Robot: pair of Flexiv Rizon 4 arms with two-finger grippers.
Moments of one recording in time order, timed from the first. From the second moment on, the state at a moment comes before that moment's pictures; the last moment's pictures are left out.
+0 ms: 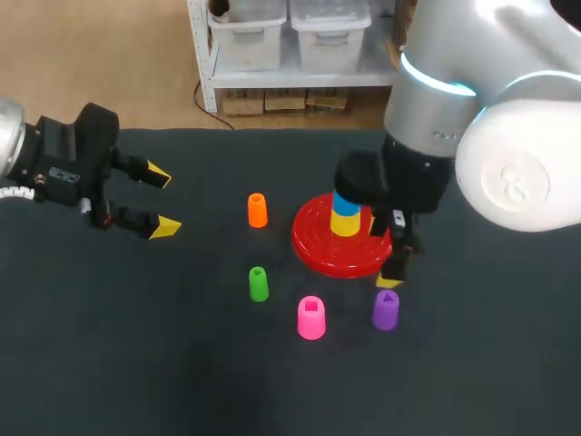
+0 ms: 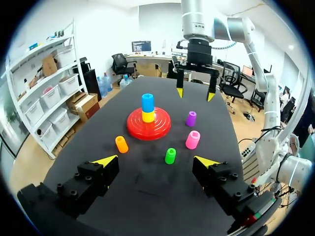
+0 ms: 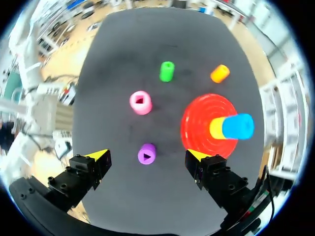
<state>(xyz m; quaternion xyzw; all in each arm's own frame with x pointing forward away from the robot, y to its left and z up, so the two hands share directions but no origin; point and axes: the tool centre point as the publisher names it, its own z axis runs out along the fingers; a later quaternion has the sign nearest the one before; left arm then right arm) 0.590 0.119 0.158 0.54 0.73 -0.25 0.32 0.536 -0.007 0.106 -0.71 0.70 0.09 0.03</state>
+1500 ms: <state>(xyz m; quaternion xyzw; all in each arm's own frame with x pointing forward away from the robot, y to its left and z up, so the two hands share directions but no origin) 0.590 0.119 0.158 0.54 0.73 -0.25 0.32 0.509 0.079 0.039 -0.80 0.60 0.02 0.00</state>
